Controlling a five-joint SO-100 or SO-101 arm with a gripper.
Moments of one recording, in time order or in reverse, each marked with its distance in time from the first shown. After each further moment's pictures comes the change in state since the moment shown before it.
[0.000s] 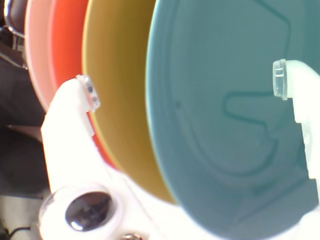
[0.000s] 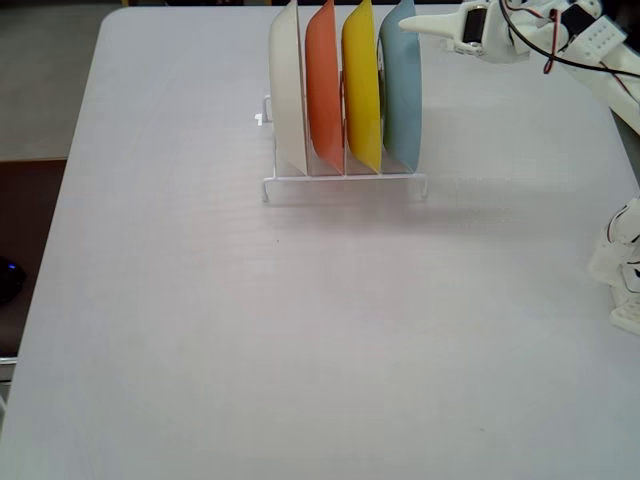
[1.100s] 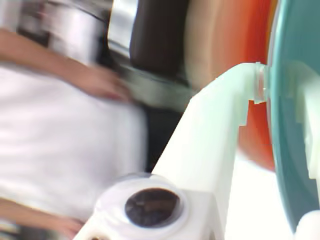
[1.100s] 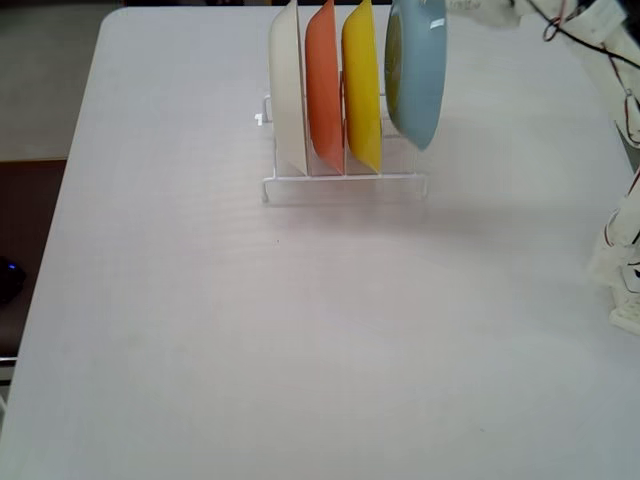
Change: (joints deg) arm -3.5 -10.4 -40.0 14.9 14.3
